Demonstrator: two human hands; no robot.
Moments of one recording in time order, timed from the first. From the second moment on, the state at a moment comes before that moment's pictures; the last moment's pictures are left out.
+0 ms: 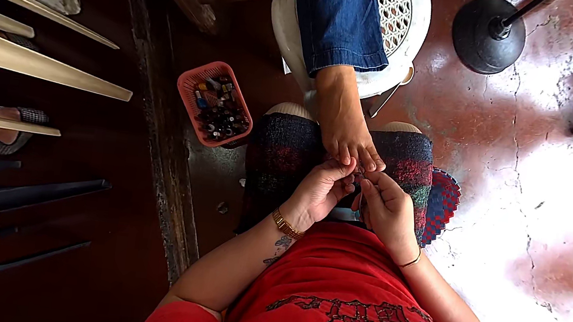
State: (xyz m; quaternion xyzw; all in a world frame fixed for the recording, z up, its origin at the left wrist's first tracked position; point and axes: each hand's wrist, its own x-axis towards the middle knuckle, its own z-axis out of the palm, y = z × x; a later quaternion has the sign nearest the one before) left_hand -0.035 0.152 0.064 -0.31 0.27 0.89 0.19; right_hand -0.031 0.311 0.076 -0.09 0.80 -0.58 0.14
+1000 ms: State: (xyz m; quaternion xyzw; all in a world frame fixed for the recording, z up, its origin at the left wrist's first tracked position) left_hand -0.034 0.149 0.063 -0.28 0.28 0.89 0.21; right_hand -0.032 0.317 0.077 -0.09 0.74 -0.64 0.18
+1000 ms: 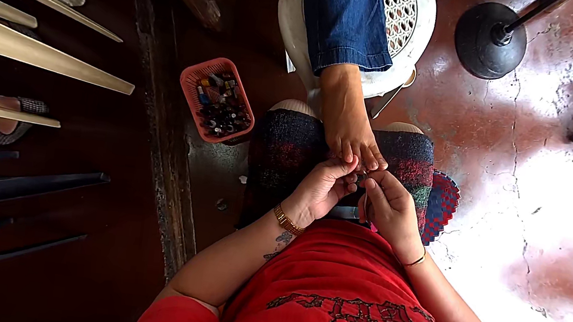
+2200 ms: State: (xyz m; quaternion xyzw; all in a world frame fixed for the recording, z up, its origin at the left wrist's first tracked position) left_hand -0.031 0.157 0.061 -0.24 0.29 0.91 0.20; right_hand -0.041 0.330 0.084 -0.19 0.88 -0.44 0.00
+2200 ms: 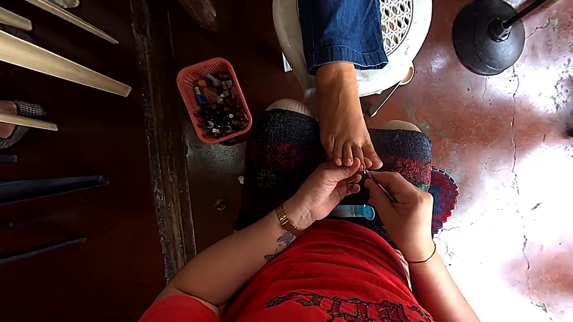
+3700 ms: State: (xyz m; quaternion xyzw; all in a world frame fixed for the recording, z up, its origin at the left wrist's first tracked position) left_hand -0.030 0.158 0.056 -0.18 0.37 0.89 0.16; right_hand -0.033 0.318 0.079 -0.14 0.87 -0.48 0.03
